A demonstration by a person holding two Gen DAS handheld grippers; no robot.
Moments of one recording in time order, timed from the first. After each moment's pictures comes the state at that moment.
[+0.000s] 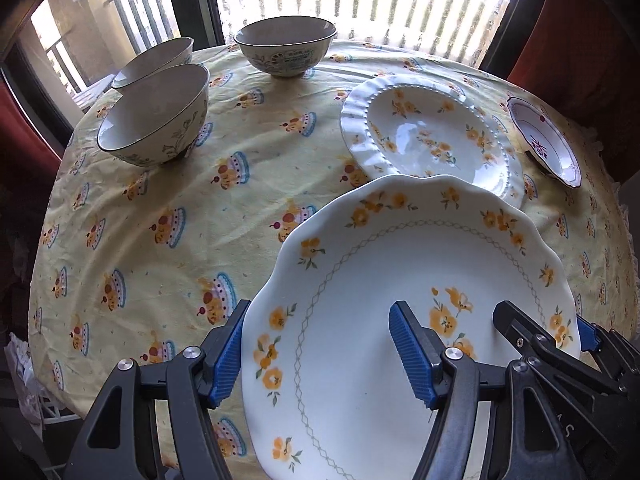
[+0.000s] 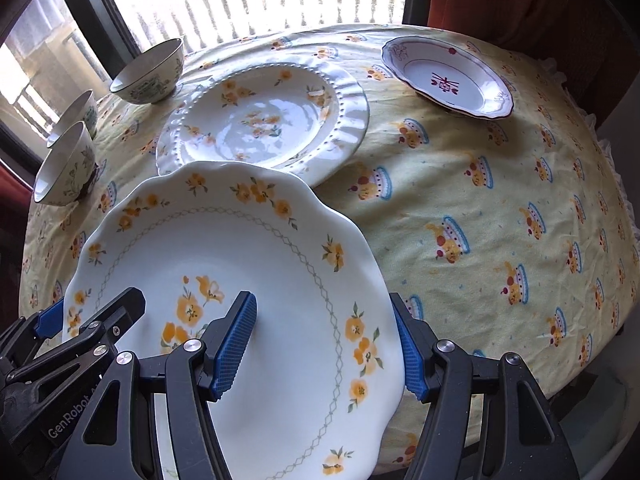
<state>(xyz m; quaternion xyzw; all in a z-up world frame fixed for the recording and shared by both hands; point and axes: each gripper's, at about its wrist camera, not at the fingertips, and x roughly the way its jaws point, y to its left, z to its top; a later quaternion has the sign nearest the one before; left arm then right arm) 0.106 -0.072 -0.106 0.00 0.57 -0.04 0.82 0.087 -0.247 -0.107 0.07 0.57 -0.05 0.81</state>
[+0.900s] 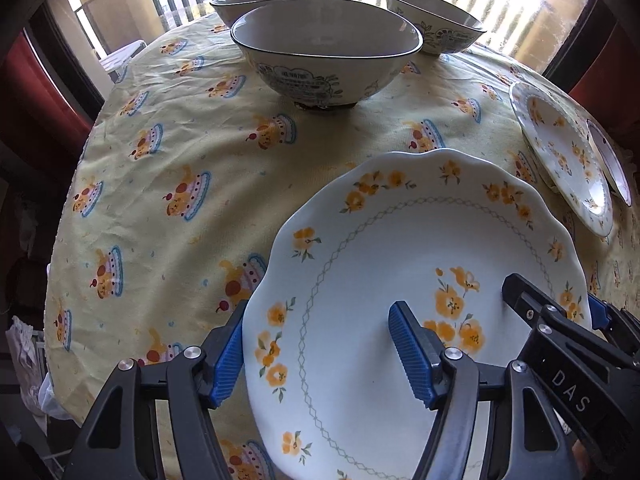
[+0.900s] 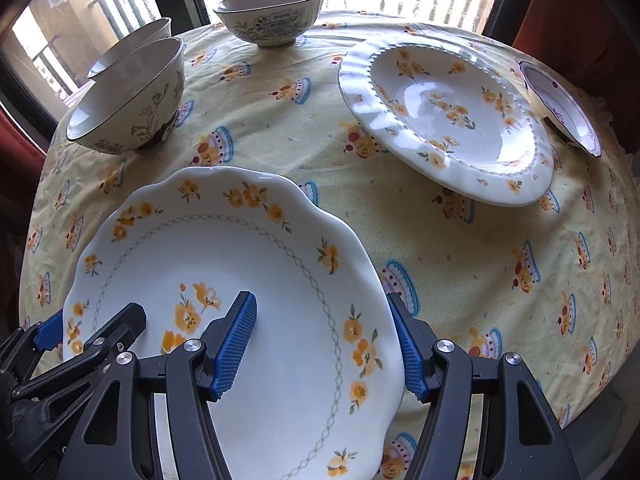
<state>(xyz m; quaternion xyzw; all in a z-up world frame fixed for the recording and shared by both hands) 0.113 0.071 -0.154 -0.02 0.60 -0.01 0.80 0.119 -0.081 -0.145 0.03 0.58 -0.03 0.81</state>
